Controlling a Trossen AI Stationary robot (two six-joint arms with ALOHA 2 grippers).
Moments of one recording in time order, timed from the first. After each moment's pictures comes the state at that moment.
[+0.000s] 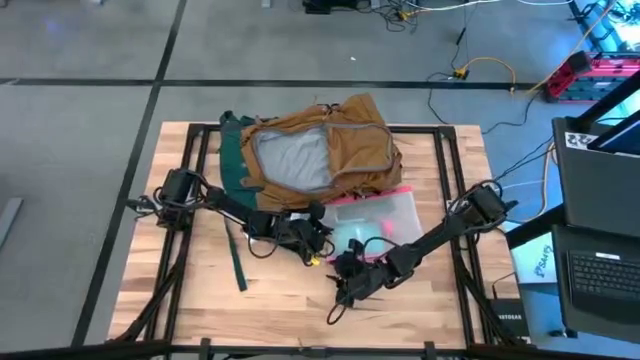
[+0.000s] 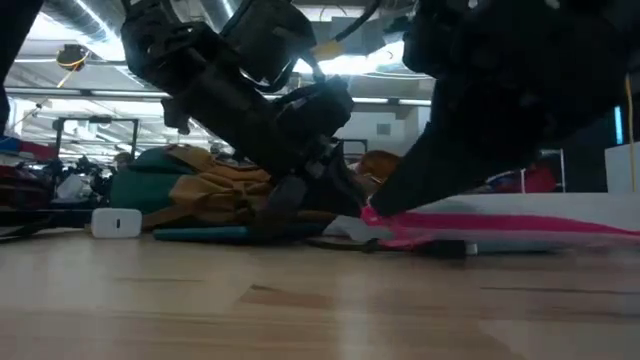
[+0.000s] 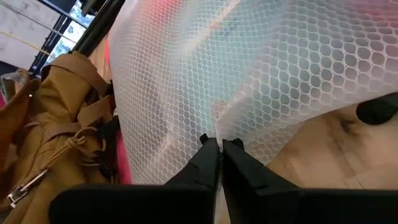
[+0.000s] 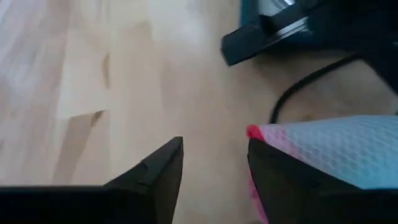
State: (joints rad) left arm -0.17 1.97 0.92 0.48 -0.39 0.63; right arm 0.54 1.91 0.95 0.13 0.53 0.60
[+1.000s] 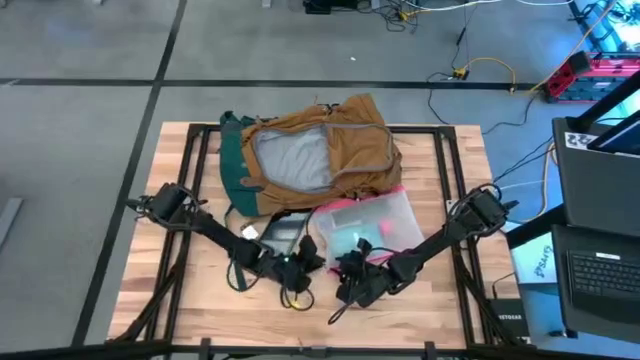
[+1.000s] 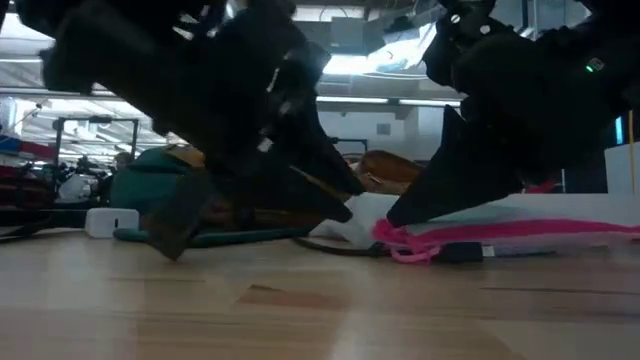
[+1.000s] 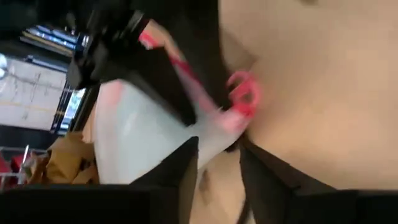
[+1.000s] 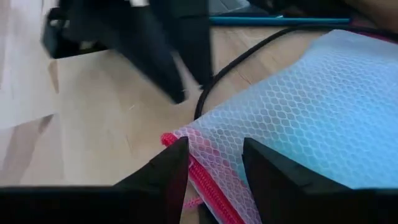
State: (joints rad) left arm -0.48 1.97 0.92 0.45 -0.58 0.72; right arm 0.58 1.94 0.95 0.05 0.69 0.78
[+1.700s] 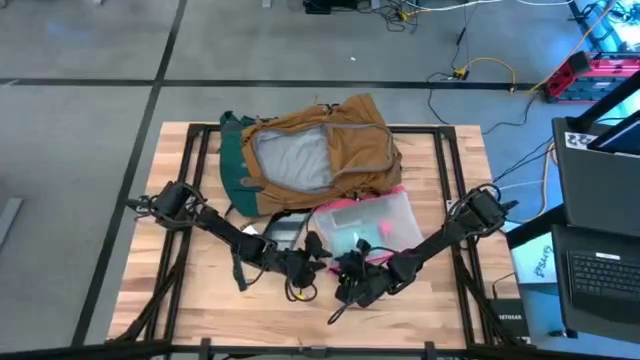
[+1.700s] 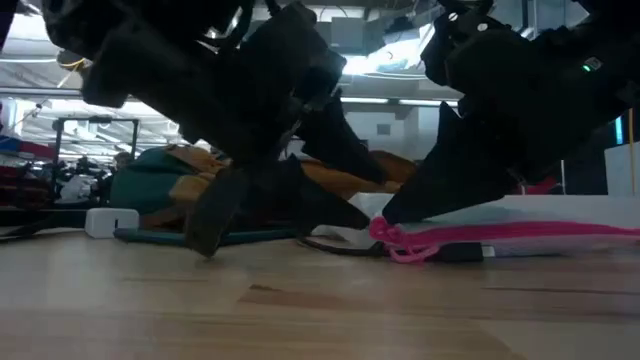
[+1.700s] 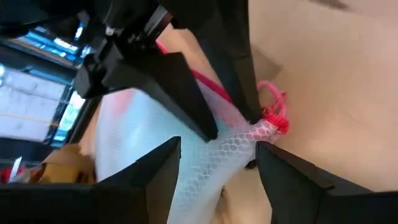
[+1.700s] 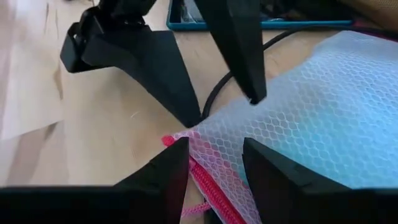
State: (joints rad) left arm -0.39 1.98 0.92 0.55 -0.45 0.77; right arm 0.58 1.94 0.95 0.09 0.69 0.78
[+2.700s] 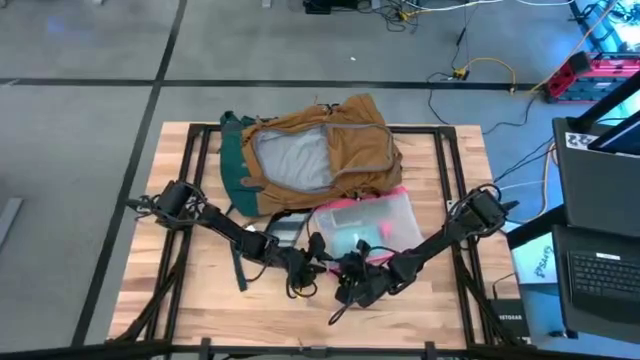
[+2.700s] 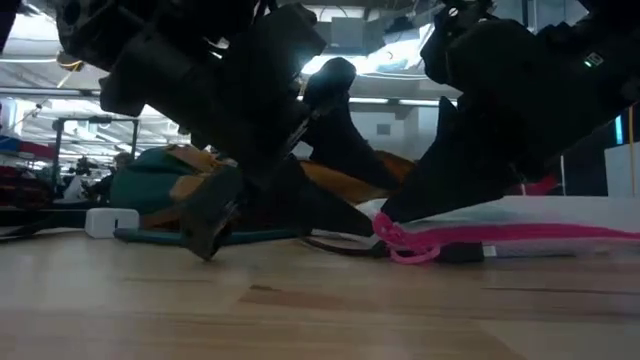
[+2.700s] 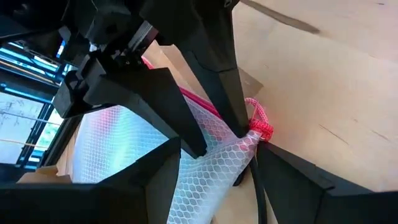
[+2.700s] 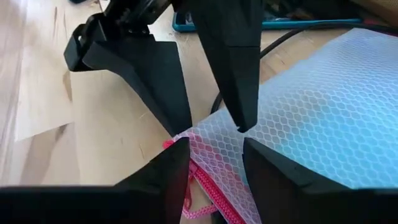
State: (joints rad) left arm -0.35 2.04 0.92 0.57 -0.33 0.78; right arm 0.58 1.94 0.95 0.11 0.68 0.78
